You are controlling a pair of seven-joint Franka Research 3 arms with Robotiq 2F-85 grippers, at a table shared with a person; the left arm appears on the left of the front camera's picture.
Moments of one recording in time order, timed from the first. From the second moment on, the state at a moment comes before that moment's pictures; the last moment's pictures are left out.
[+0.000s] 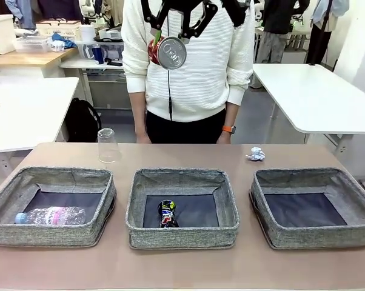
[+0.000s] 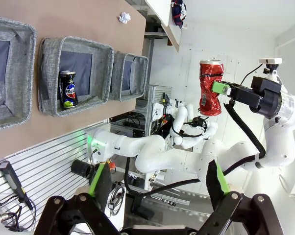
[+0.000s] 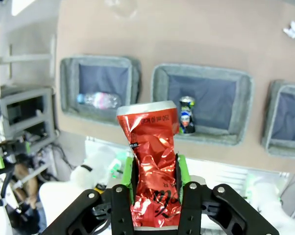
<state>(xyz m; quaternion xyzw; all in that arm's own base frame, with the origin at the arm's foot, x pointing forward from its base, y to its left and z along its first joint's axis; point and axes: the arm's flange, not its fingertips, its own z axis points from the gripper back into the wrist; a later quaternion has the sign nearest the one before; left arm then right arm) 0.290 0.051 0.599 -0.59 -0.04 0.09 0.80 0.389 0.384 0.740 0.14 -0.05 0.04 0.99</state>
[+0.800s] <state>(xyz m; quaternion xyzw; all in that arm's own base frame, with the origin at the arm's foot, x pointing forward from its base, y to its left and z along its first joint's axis) 0.290 0.051 0.599 -0.59 -0.04 0.09 0.80 0.389 0.384 0.740 0.14 -0.05 0.04 0.99</state>
